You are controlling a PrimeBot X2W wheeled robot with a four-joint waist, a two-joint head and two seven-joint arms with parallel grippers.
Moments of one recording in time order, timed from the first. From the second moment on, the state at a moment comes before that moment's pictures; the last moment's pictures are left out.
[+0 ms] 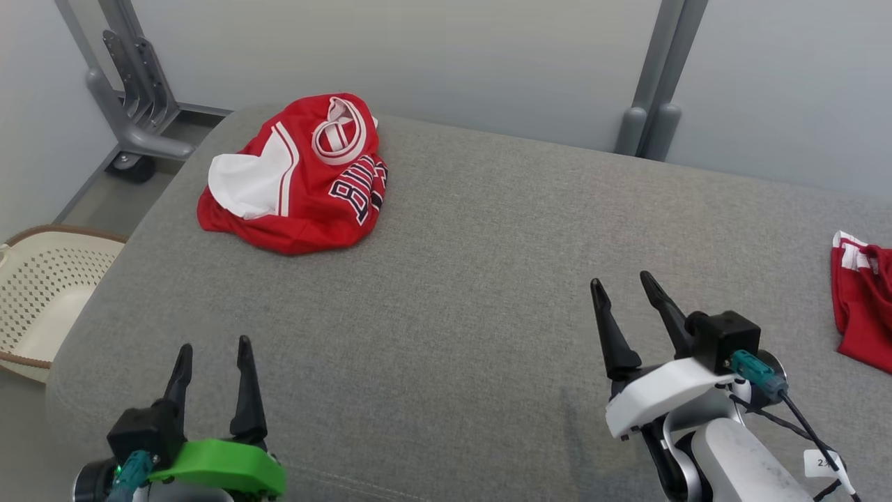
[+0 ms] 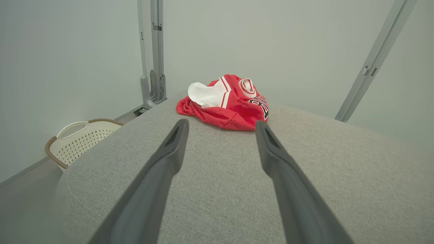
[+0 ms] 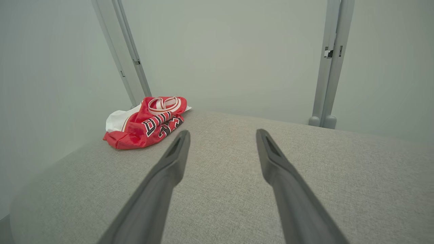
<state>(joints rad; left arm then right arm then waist) 0.10 0.05 -0.11 0.05 -0.33 0.12 -0.21 -0.07 -0.09 0.39 0.18 0.31 -0.12 -0.22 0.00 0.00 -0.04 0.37</state>
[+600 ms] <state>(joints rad) -0.45 0.09 -0.06 0.18 -0.30 0.12 0.05 -0.22 -0.14 0.39 0.07 0.23 -0.12 -0.14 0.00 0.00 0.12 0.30</state>
